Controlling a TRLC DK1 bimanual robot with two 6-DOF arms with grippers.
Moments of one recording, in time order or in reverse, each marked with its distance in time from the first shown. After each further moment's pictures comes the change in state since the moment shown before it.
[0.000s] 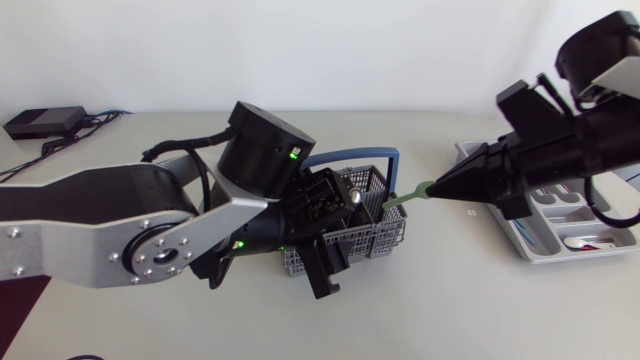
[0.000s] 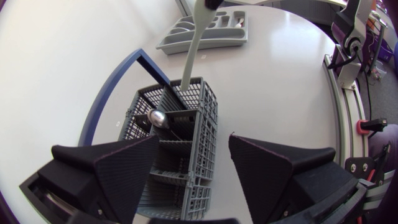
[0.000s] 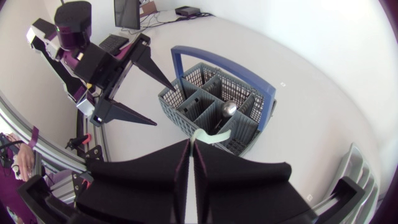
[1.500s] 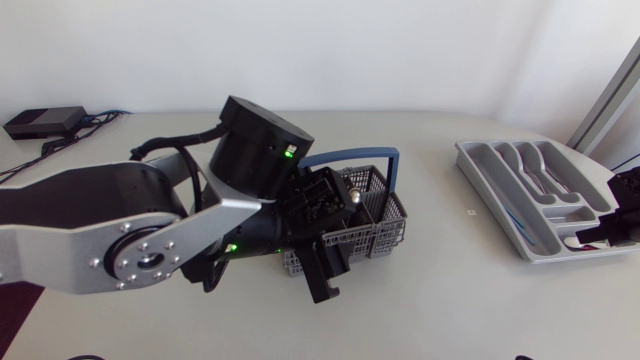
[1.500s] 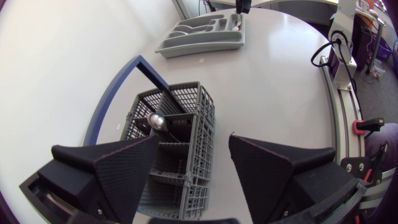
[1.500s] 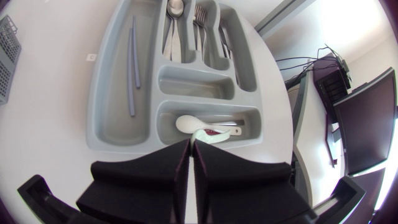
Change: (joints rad) left arm -0.018 -0.032 0.000 -0.023 -0.003 0.000; right arm -0.752 0.264 -0.258 0.654 0.701 -0.082
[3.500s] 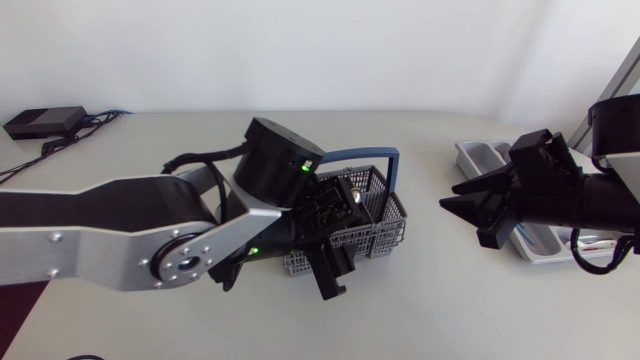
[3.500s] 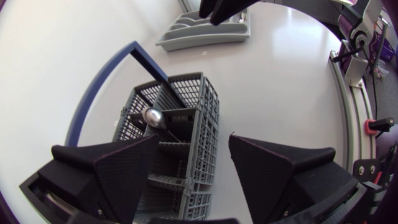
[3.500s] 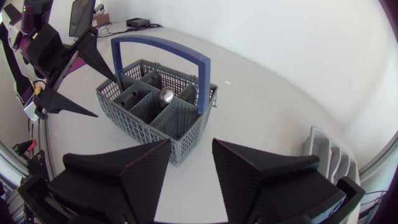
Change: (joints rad) left arm 0.016 0.098 -0.011 0.100 -0.012 0.000; right arm 0.648 -0.431 -0.148 -0.087 -0.538 0.204
